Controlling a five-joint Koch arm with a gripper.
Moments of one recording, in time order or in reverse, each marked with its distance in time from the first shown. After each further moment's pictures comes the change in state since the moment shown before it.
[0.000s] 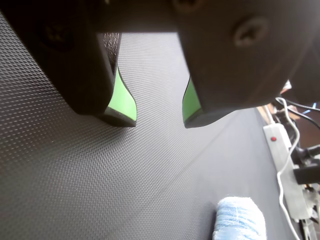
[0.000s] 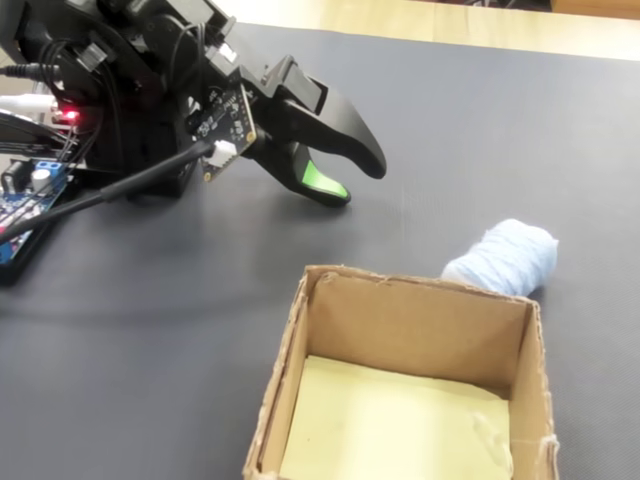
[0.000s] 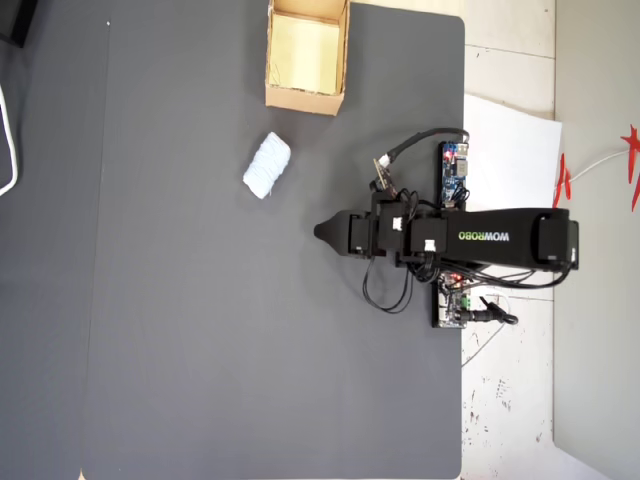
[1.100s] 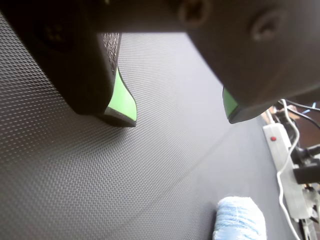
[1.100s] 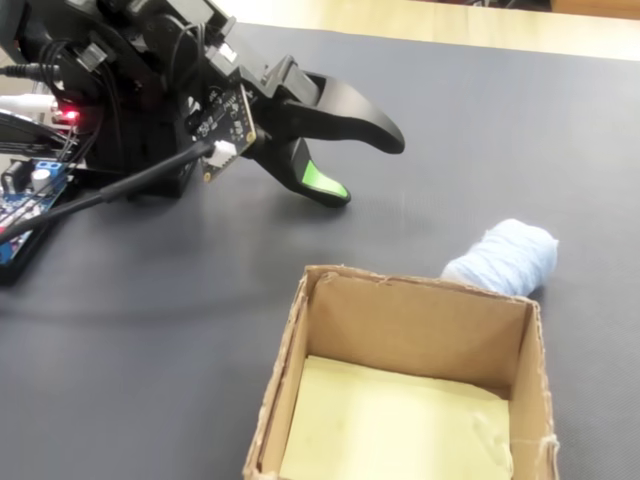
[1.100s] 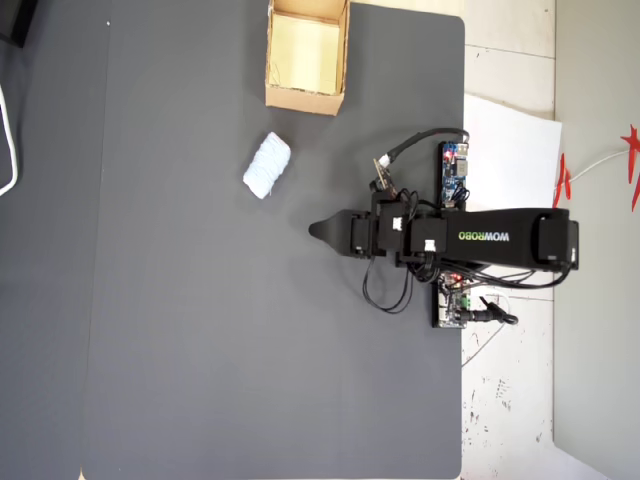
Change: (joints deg) arm 0.0 0.0 0.0 0.0 -0.4
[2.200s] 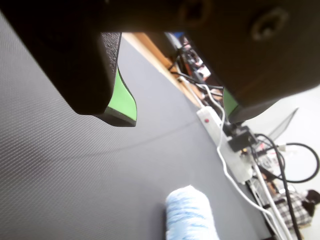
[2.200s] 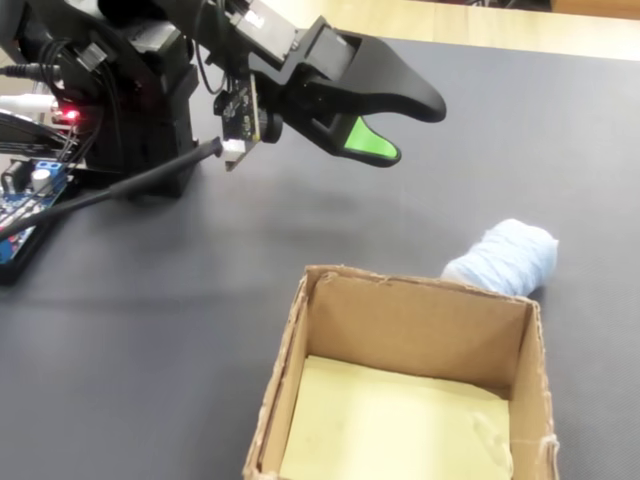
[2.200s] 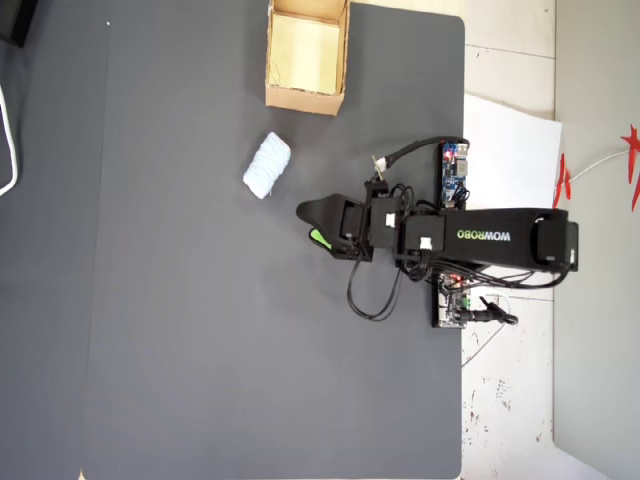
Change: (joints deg) arm 0.8 0.0 -14.0 2.2 -22.1
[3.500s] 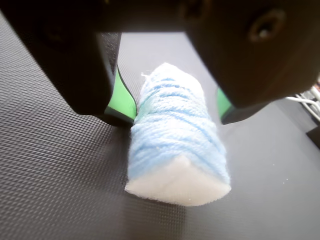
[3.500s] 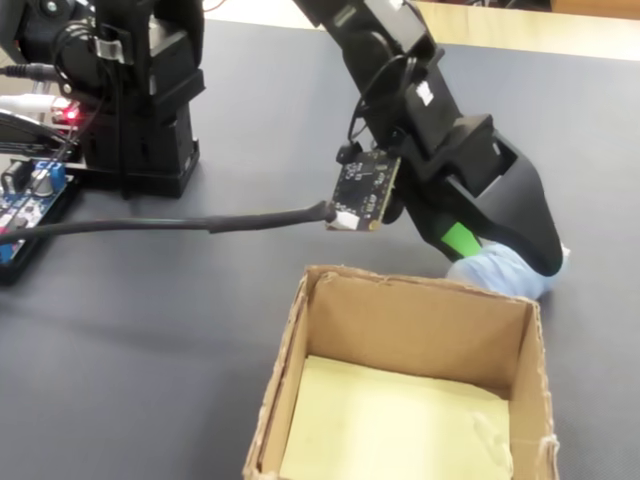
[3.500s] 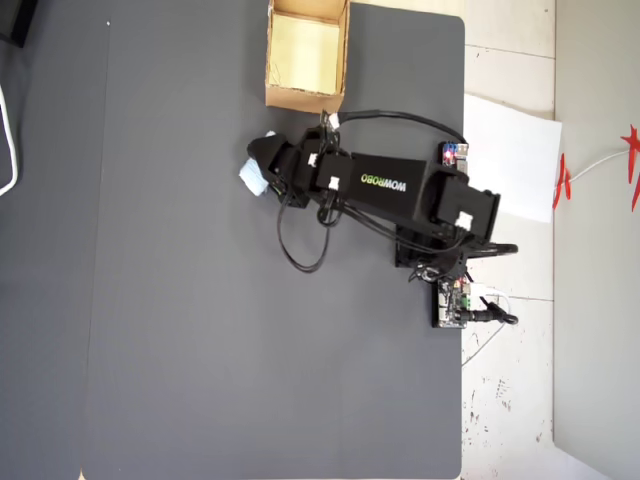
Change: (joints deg) arm 15.2 -50.3 -41.4 15.6 1.3
